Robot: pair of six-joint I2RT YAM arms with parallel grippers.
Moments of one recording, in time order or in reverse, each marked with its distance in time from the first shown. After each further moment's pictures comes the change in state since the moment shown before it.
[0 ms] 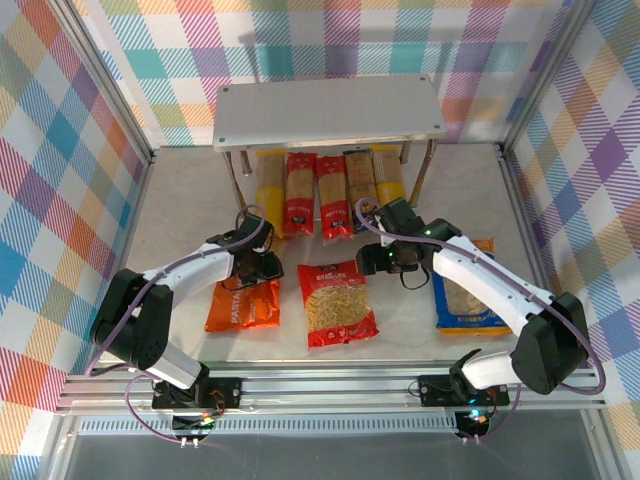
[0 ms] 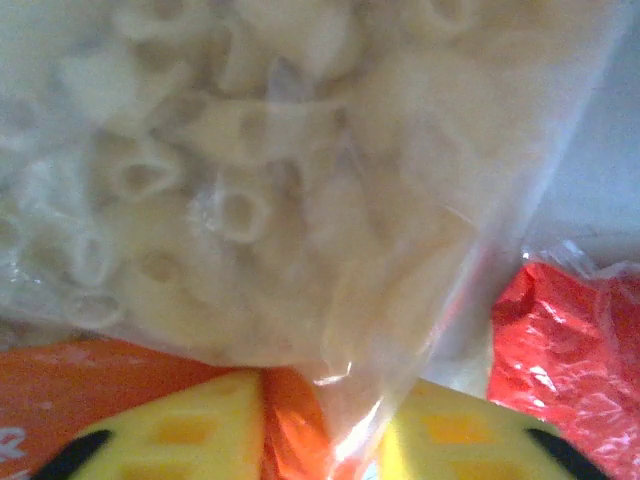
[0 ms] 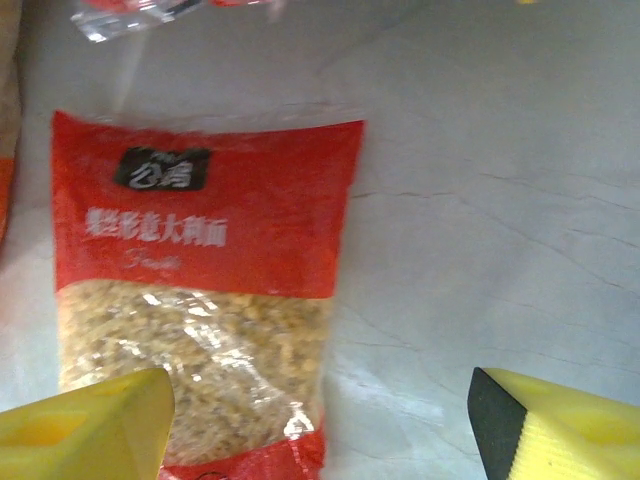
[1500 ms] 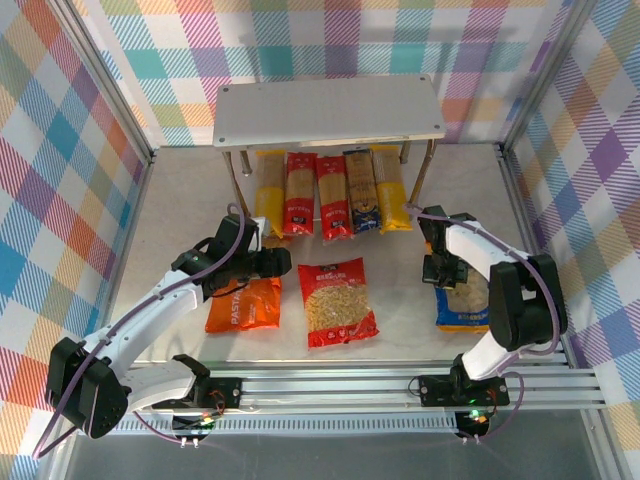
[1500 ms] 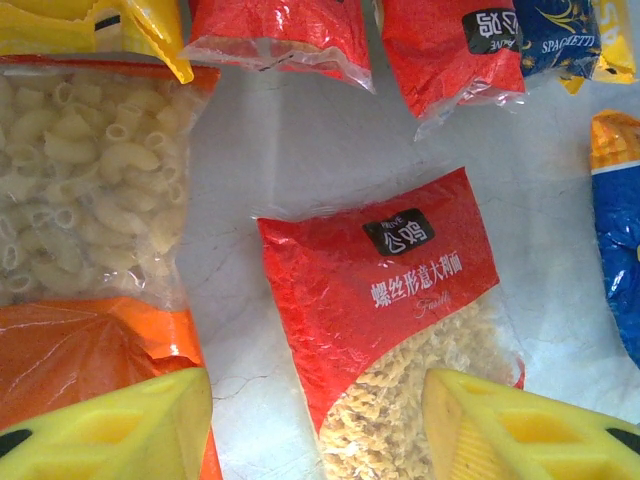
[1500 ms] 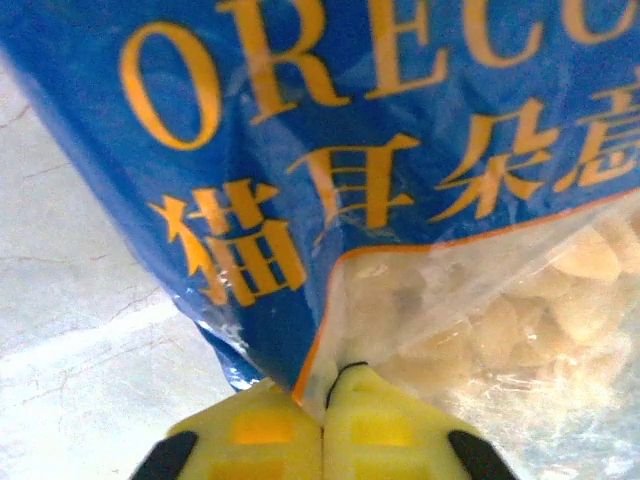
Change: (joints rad) left arm -0.079 -0.384 -0.010 -0.029 0.040 0.152; right arm -0.367 0.228 -0.110 -0.154 0.280 0.053
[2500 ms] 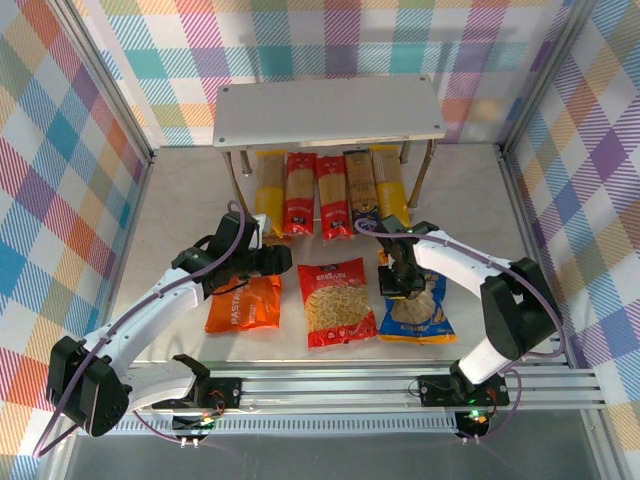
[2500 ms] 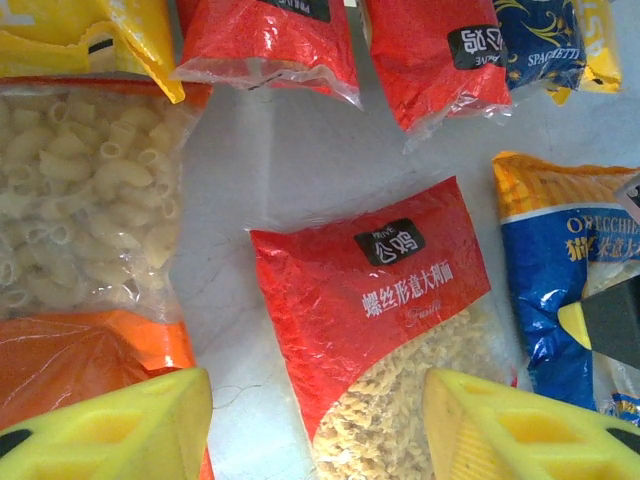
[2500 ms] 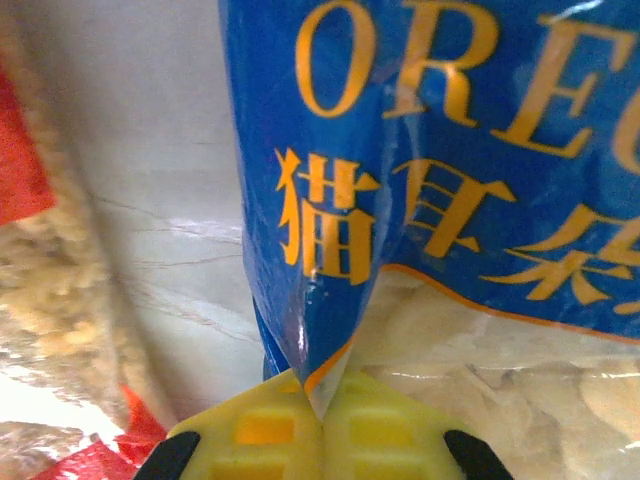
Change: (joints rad) left arm 0.000 0.010 0.021 -0.003 0.000 0.005; right arm 0.340 -0.016 0.028 0.037 -0.292 0.023
